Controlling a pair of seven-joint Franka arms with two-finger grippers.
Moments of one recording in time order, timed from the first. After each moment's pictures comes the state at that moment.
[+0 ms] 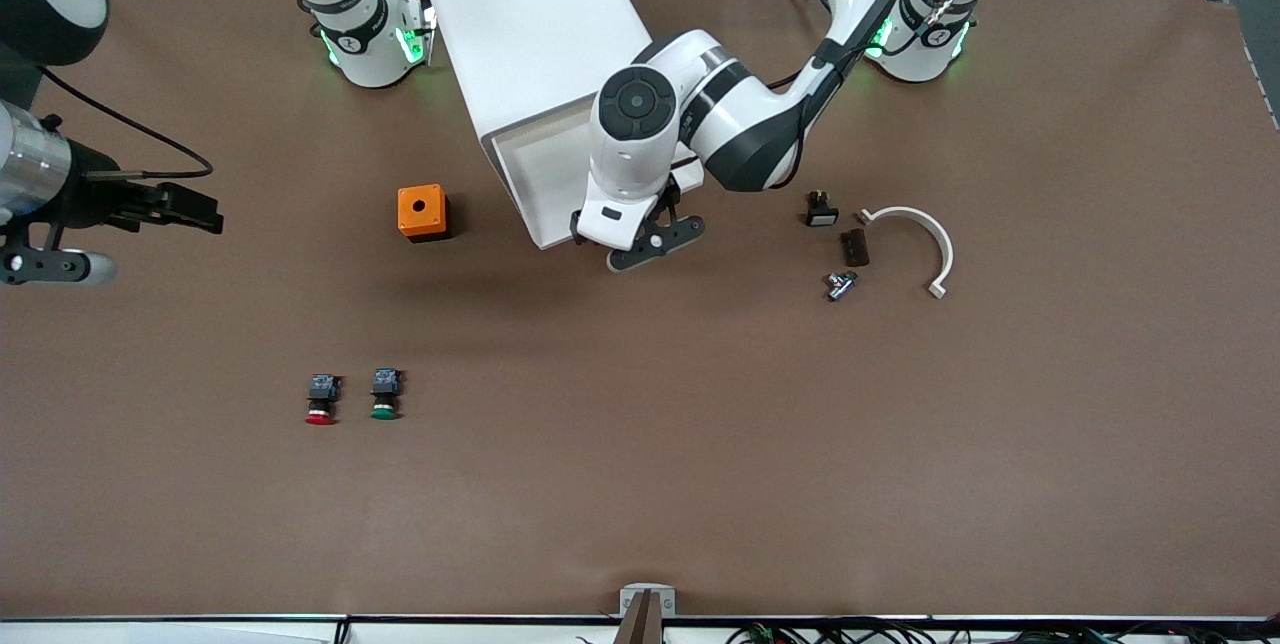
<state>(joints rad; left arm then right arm) -0.76 0.62 -0.11 -1.32 -0.09 1.93 -1.25 0.02 0.15 0.01 -1.45 0.01 1.44 0.07</state>
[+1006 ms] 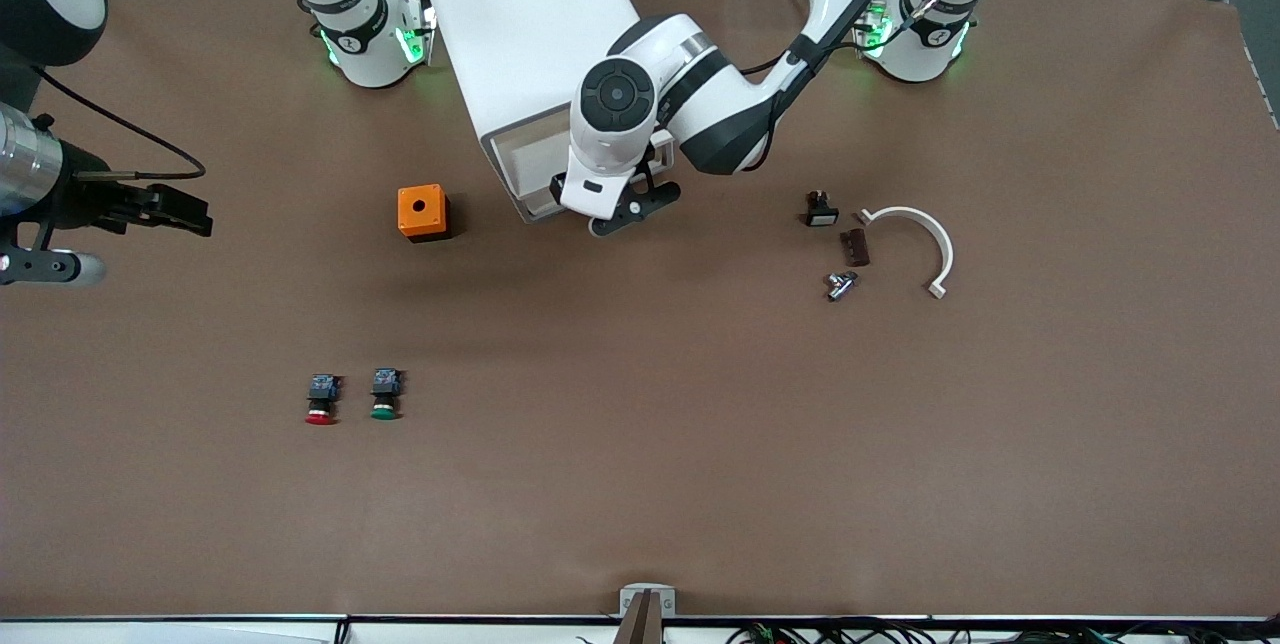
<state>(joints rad) -0.76 0.61 -0.19 -1.38 -0.24 1.92 -1.32 0.02 0.16 0.02 -1.44 -0.02 1.43 0.07</state>
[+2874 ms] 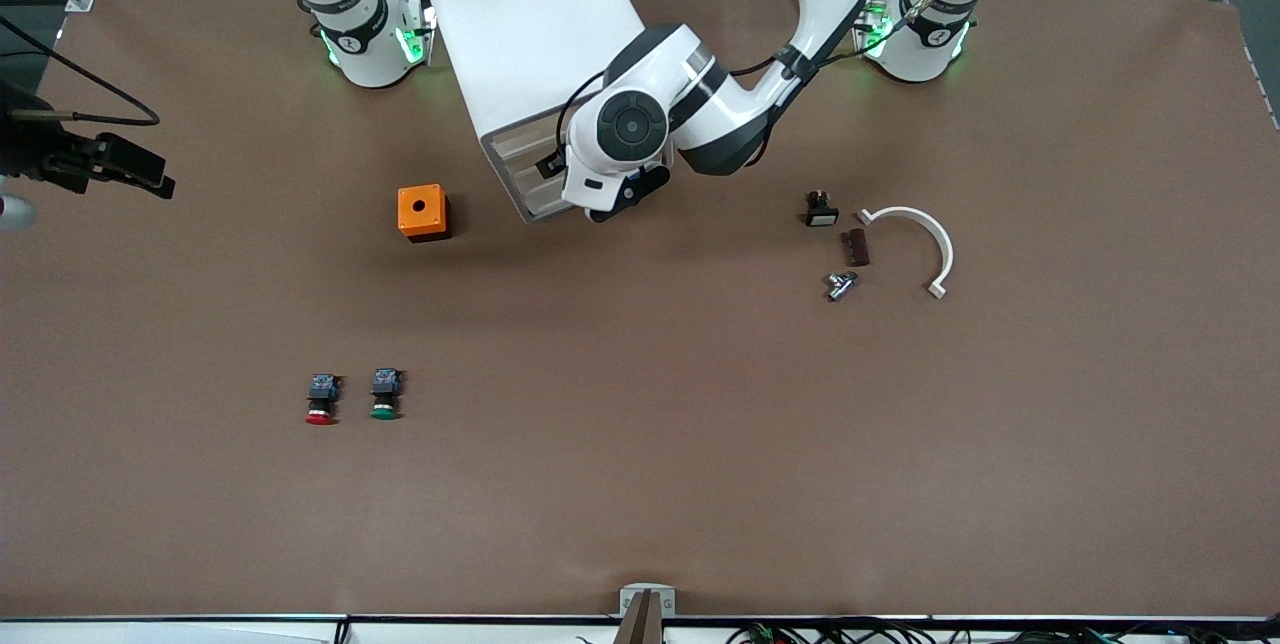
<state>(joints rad) -0.74 0.61 -0.20 -1.41 -0.48 1.92 -1.32 -0.03 0.02 0.02 -1.53 0.01 1.45 0.07</state>
